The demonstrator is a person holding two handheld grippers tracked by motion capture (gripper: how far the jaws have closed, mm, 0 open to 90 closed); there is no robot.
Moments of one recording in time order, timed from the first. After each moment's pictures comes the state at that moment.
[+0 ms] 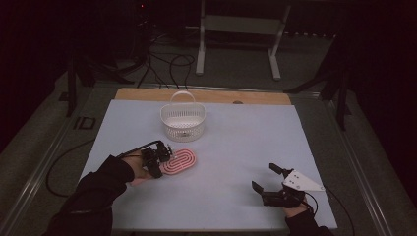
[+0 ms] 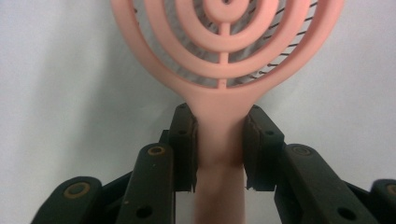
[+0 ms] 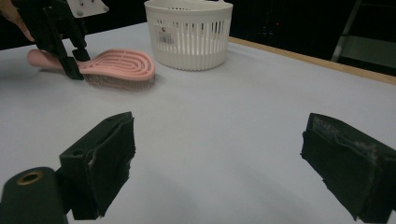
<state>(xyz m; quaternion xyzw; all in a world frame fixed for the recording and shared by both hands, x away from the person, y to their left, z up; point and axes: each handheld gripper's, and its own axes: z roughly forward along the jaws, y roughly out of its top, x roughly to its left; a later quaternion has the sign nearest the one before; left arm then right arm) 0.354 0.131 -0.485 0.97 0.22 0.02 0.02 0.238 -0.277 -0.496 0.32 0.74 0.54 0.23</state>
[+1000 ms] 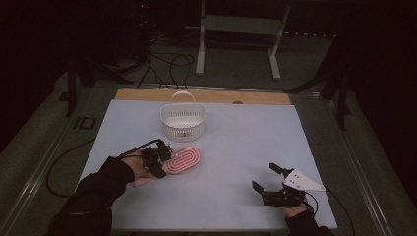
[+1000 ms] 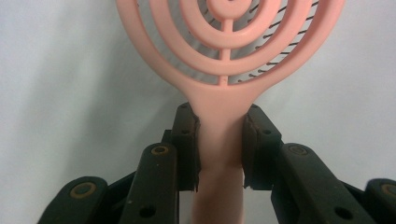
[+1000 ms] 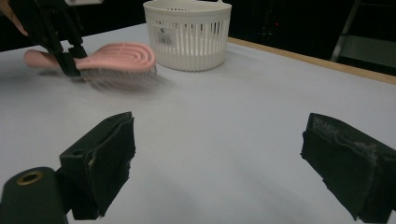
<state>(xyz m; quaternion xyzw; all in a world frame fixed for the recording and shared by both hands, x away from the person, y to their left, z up) 0.350 0.131 -0.470 0.97 0.24 0.01 0.07 0.238 -0.278 -0.496 0.33 0.74 0.54 0.23</state>
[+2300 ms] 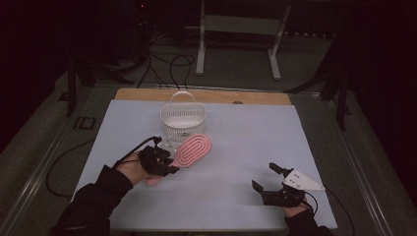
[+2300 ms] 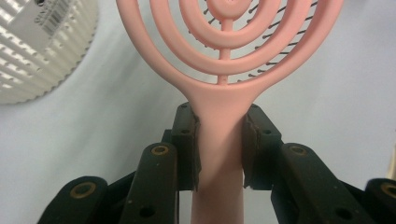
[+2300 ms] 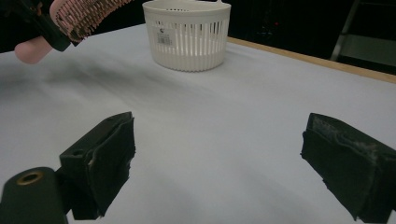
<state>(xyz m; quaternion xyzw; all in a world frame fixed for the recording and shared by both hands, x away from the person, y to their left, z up) 0.321 0.131 -0.434 0.93 0.22 0.04 0.27 0.239 -0.278 -0.496 0.33 0.74 0.54 0.23</state>
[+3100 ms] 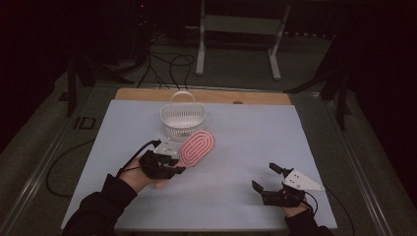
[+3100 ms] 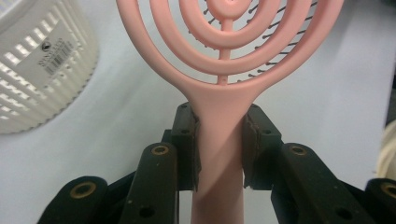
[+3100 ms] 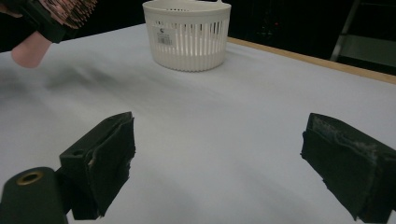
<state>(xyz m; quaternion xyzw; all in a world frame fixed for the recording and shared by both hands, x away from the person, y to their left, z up) 0.301 0.126 -0.431 0.90 0.24 0.07 0.35 0.239 -0.277 -0.496 0.33 0.74 0.54 0.23</state>
